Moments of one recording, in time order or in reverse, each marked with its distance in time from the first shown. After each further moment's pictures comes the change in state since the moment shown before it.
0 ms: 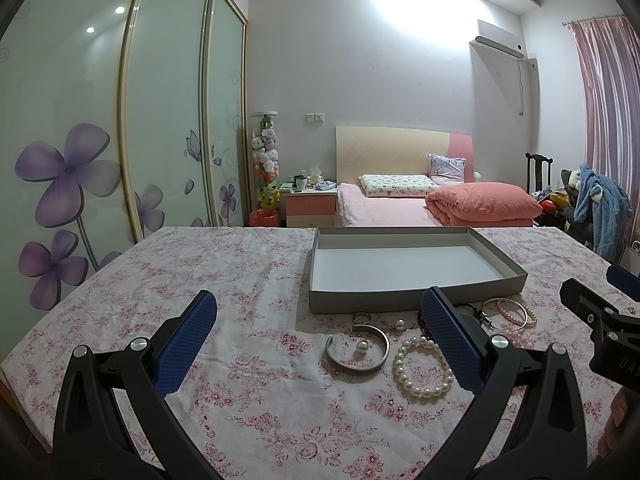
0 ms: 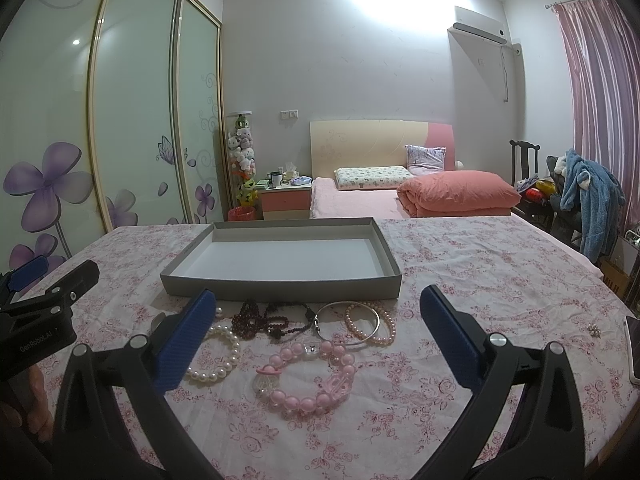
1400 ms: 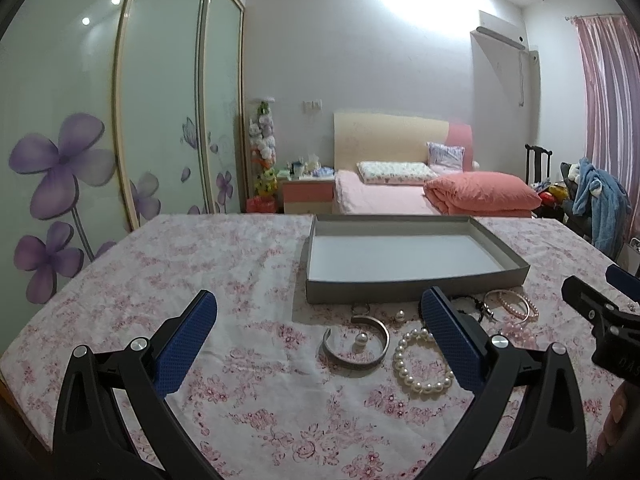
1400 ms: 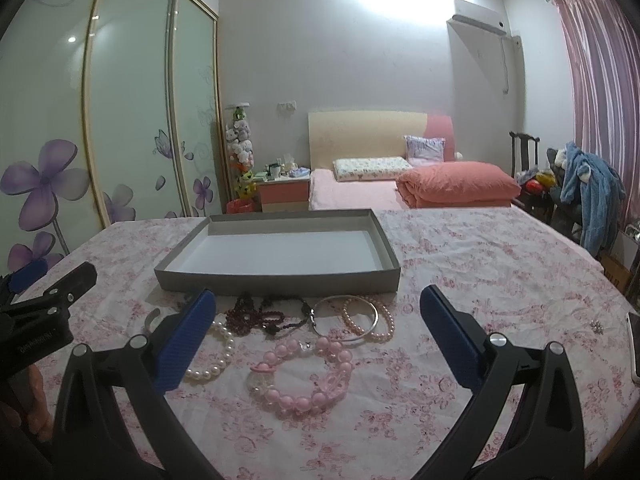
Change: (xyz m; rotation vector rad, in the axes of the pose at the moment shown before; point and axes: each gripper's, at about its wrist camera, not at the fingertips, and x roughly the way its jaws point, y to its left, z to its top) left arm 0.012 0.003 -0.002 -0.010 0.065 -0.011; right arm 0.011 -0.009 -0.003 0.026 0.047 -0.011
